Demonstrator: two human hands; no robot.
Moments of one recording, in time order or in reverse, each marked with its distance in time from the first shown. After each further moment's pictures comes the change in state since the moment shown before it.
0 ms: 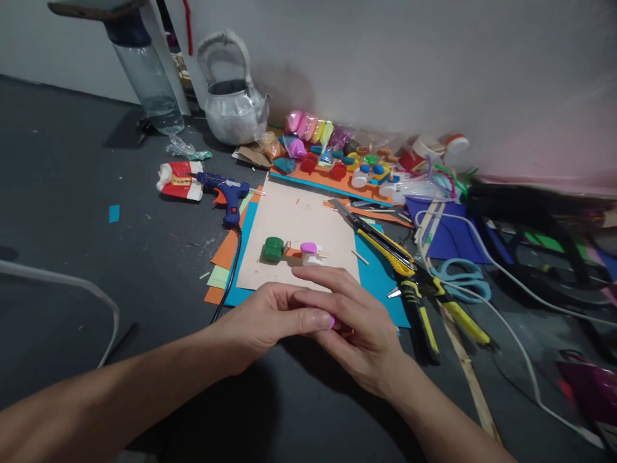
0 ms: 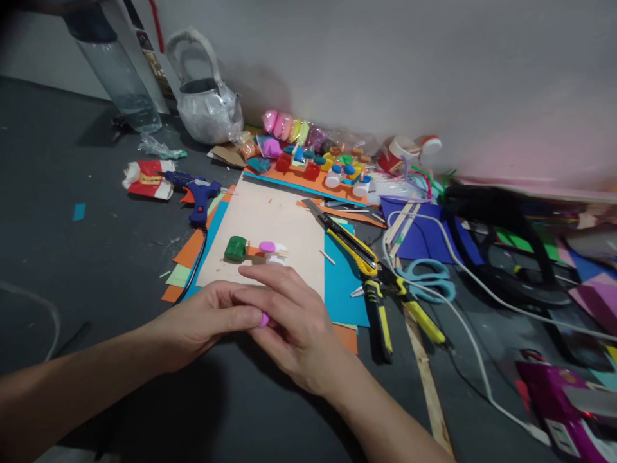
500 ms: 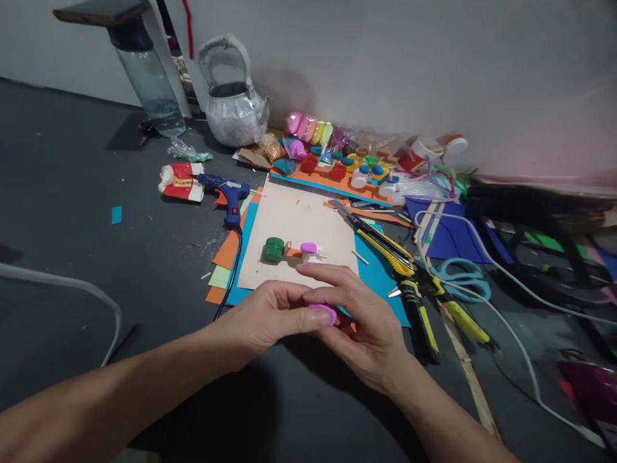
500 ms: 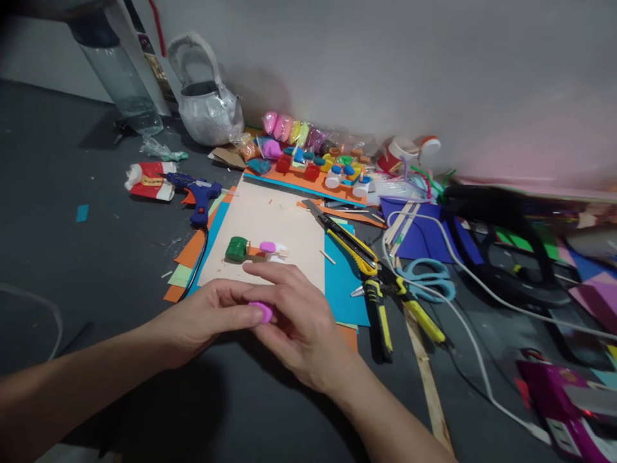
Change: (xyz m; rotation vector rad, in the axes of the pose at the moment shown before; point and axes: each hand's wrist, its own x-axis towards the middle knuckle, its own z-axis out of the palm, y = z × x) left_hand 0.001 0.002 0.000 0.095 0.090 -0.017; right_hand 0.001 -0.002 -0.002 0.008 0.045 0.036
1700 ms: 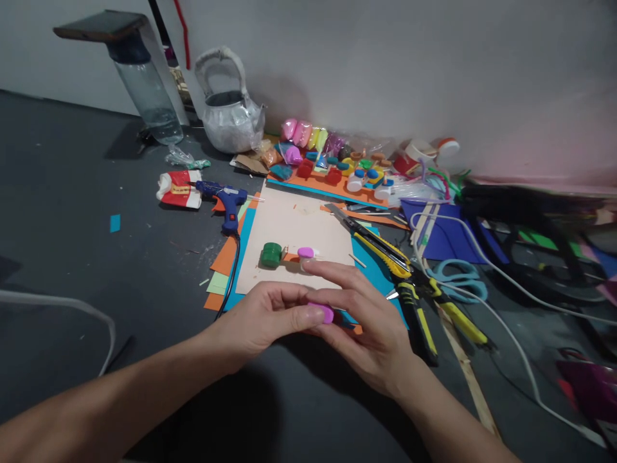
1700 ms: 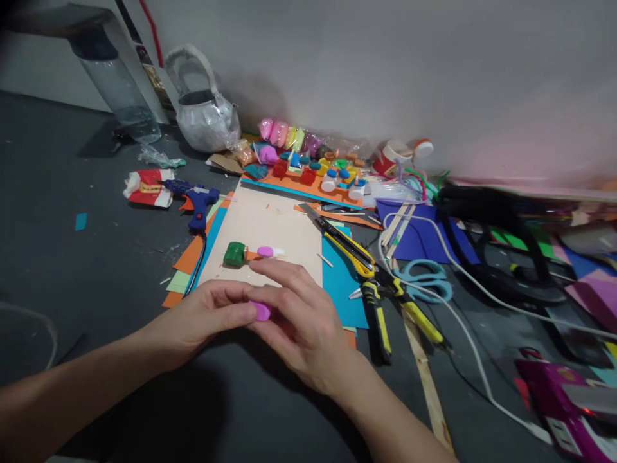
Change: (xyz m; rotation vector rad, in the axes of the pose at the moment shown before) left_hand -0.002 0.009 0.004 -0.020 0.051 0.018; right_hand 0.001 0.000 -0.010 -0.085 -0.007 -0.030
